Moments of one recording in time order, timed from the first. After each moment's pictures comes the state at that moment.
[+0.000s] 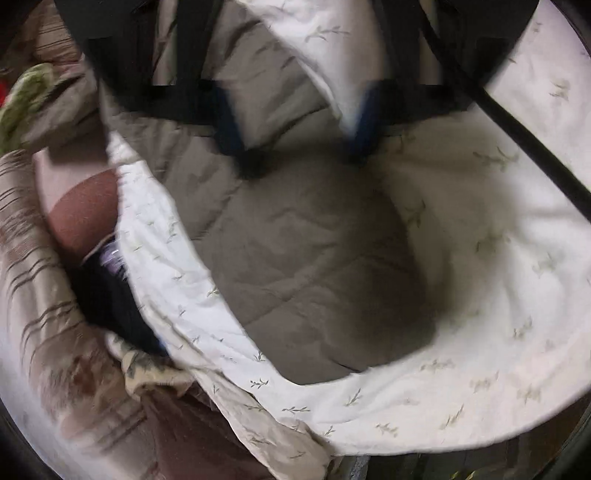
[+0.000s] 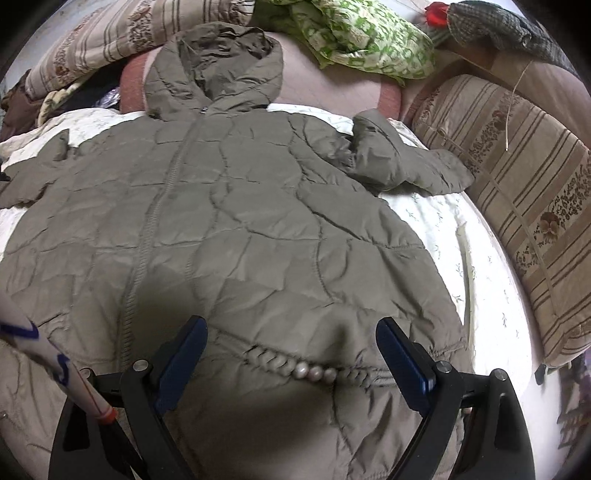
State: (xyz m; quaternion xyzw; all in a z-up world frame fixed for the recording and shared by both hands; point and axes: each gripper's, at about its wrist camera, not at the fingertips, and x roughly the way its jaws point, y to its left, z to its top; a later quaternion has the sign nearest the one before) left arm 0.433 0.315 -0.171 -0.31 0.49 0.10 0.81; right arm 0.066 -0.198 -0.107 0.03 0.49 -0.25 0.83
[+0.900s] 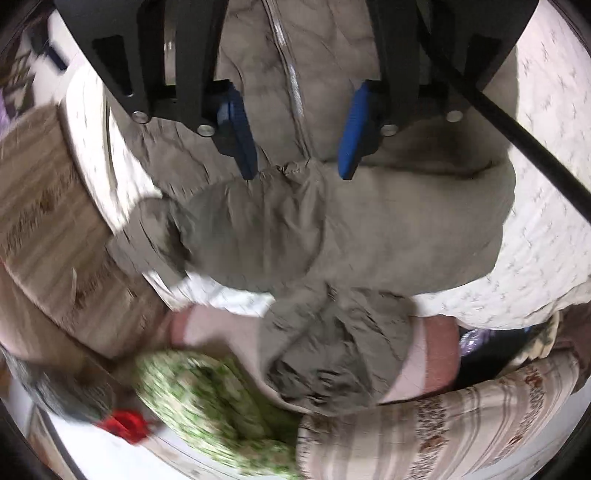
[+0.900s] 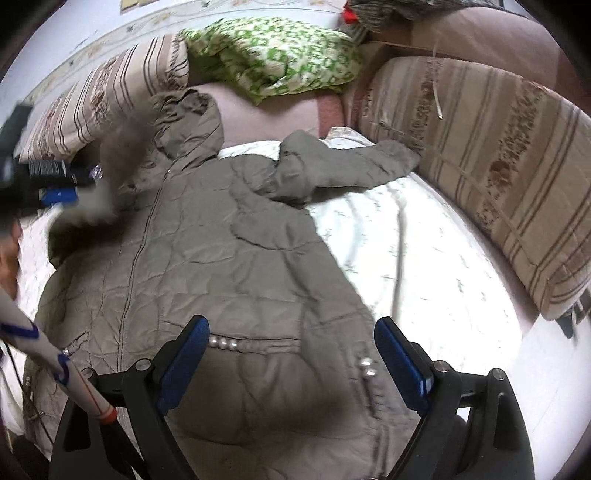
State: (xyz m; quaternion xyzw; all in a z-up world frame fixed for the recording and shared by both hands) left arm 0.201 -0.121 -0.057 0.02 0.44 -0.24 0.86; right arm -0.036 -0.256 -0.042 0.14 0.42 -0.27 0.86
